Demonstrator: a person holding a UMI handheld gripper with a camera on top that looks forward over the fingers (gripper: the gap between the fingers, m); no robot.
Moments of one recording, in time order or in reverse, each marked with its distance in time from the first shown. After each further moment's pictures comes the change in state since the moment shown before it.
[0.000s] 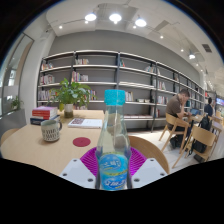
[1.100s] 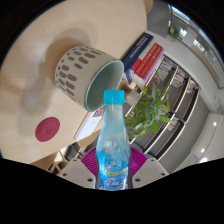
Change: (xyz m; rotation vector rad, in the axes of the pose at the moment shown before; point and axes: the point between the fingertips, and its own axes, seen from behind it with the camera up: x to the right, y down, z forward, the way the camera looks) arm -0.204 -0.109 0.205 -0.024 0.002 -2.135
